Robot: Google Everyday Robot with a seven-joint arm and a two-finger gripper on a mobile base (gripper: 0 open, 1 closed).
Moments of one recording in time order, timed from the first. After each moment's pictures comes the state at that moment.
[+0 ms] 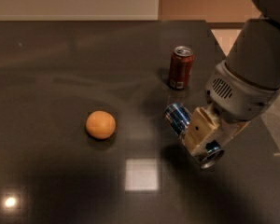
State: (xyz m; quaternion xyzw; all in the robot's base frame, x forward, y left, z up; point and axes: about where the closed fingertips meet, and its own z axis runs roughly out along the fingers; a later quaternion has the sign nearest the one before) arm 0.350 -0.124 0.910 -0.97 -0.20 0.02 0.12
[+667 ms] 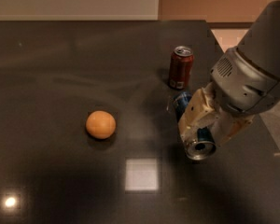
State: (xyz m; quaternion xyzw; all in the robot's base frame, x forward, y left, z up) arm 0.353 -0.111 0.933 -0.98 0.00 0.02 0.18
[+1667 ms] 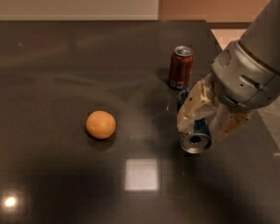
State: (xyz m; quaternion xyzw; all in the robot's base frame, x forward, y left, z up) arm 0.362 -0.107 0.940 -0.98 0.07 0.02 0.20
